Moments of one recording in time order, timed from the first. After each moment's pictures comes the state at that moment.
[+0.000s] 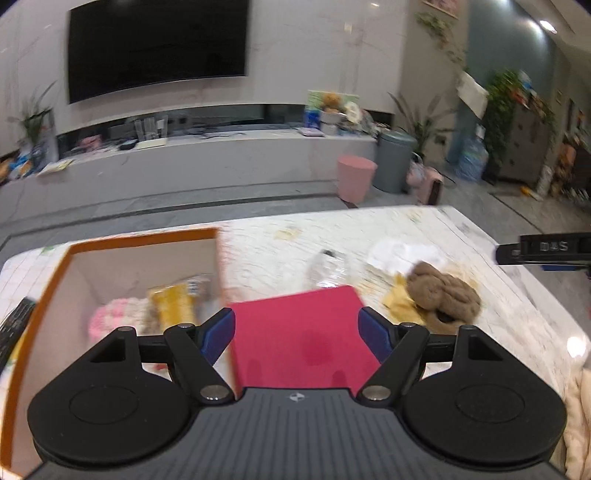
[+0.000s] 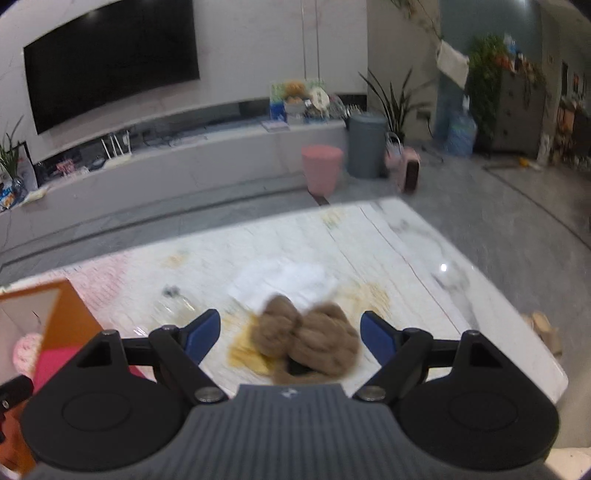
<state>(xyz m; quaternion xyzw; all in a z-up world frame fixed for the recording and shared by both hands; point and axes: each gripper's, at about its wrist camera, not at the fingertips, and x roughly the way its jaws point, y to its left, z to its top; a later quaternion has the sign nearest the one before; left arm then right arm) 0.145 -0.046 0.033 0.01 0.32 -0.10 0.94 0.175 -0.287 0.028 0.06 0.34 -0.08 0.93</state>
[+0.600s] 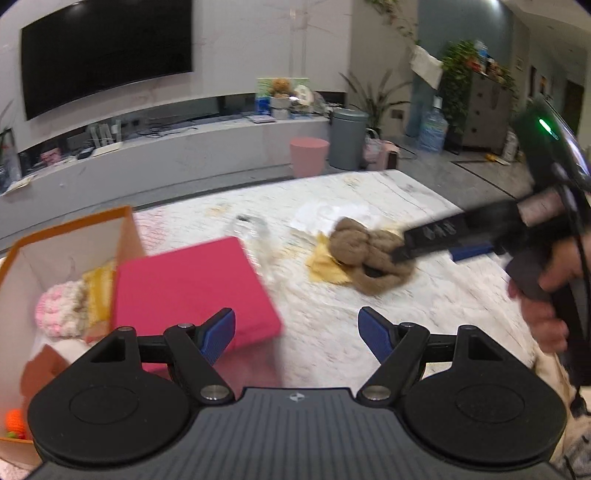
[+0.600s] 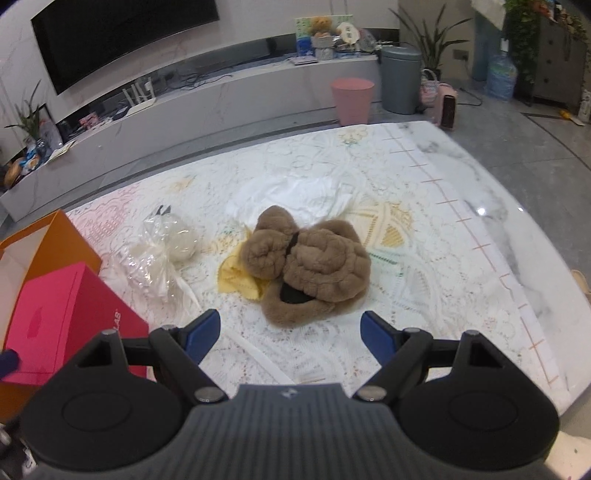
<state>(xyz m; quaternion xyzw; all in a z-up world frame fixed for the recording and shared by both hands) 0.098 -0.122 0.002 0.05 0.32 -0.16 0.93 0.184 -0.318 -0.035 0.09 0.43 0.00 0.90</state>
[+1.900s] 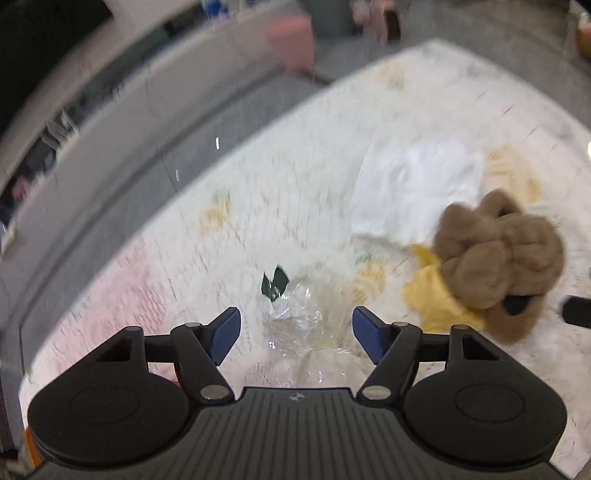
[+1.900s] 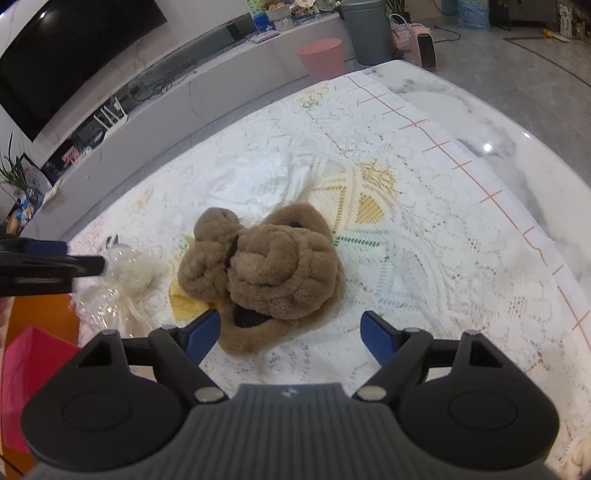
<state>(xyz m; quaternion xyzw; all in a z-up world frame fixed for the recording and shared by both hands) 0.357 -0.179 -0.034 0.25 0.51 -0.13 0.82 0.226 -0.379 -0.083 0.21 0.45 -0.02 0.87</state>
